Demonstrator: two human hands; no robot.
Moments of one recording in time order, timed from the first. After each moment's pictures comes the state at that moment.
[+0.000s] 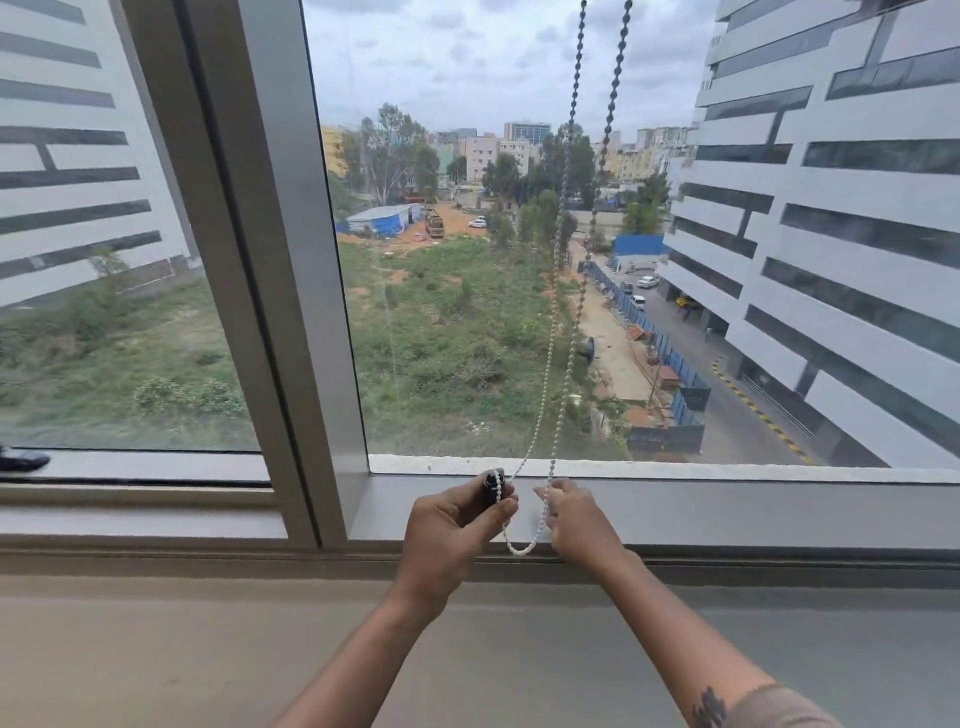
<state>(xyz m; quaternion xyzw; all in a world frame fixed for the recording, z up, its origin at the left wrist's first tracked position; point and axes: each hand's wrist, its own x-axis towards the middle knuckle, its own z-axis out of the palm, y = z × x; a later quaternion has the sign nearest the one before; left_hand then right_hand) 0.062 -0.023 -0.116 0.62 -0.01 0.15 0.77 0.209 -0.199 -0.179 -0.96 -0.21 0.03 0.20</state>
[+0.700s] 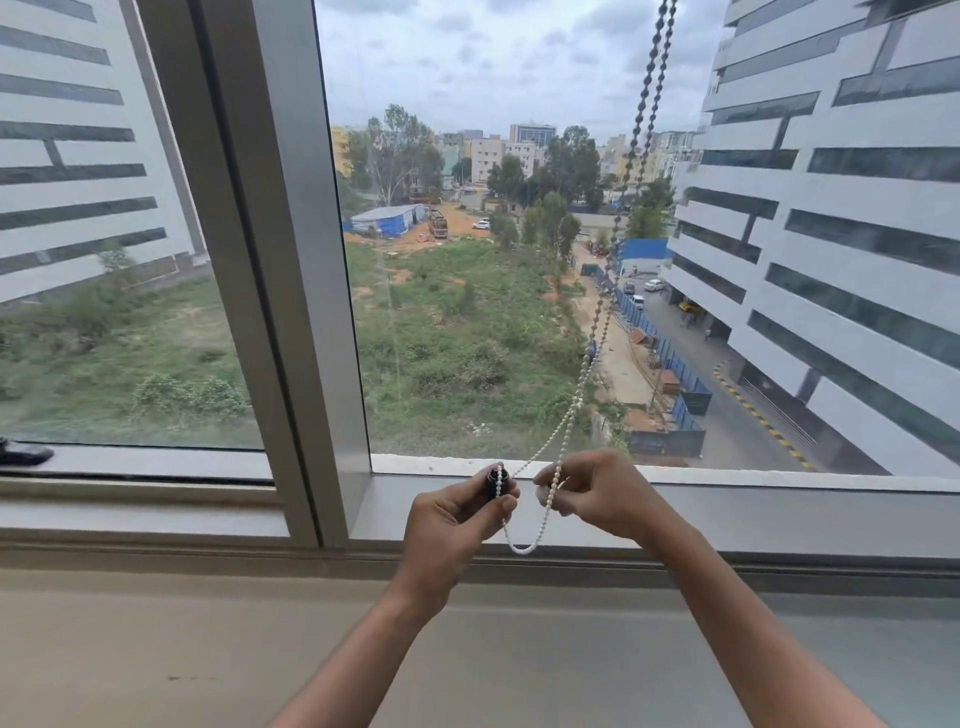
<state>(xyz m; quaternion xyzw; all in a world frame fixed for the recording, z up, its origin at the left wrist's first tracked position) 0.061 -0.021 -0.109 0.60 0.00 0.16 0.78 0.173 -0.220 -0.073 -0.85 -0.28 0.04 0.44</state>
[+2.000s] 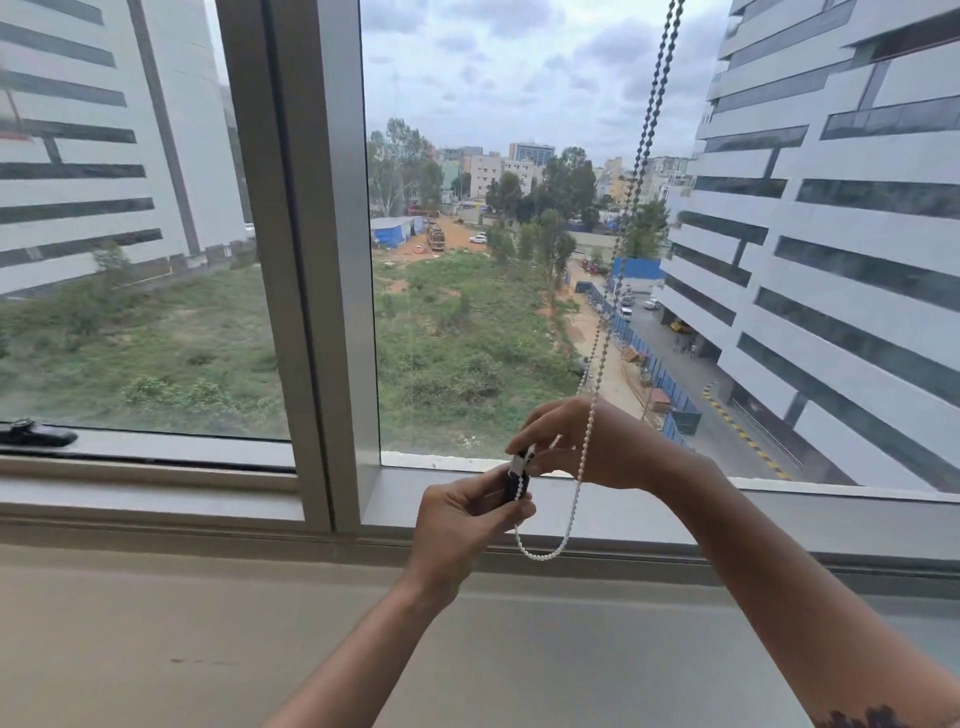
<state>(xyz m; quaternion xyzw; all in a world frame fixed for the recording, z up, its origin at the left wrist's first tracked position) 0.029 -0.026 -0.093 0.59 -0.03 0.15 0.80 0.119 -0.194 0.041 -0.84 -0.50 0.01 0.23</state>
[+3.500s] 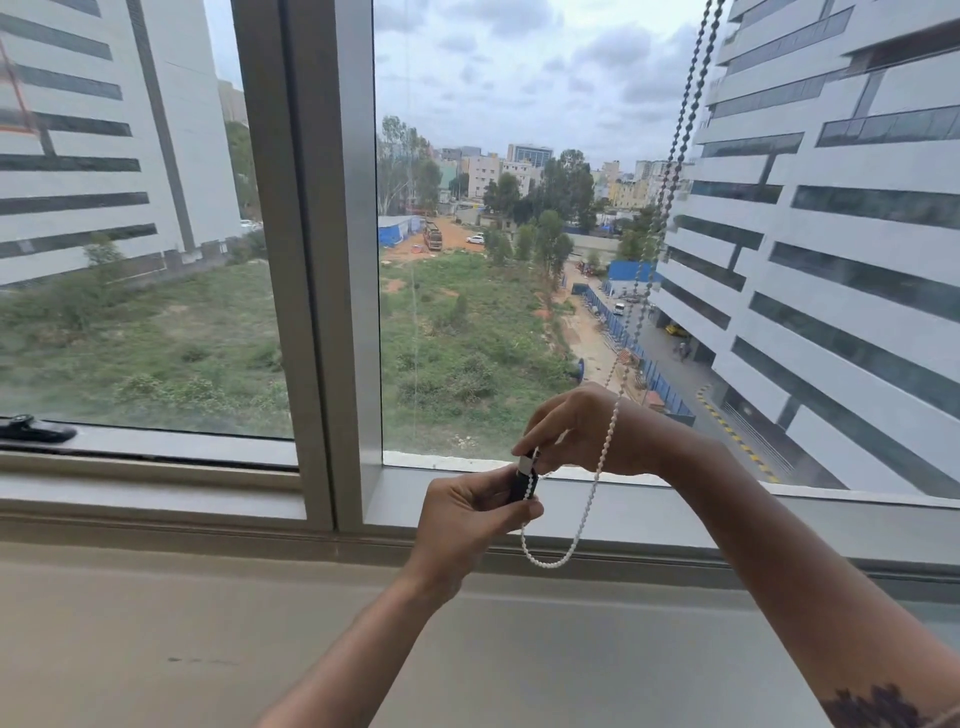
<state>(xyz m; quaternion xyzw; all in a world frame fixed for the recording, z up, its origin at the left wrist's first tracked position) 0.029 -0.018 -0.089 0.58 -0.06 0.13 0.80 0.127 -0.188 0.053 -0.82 -0.52 0.02 0.23</state>
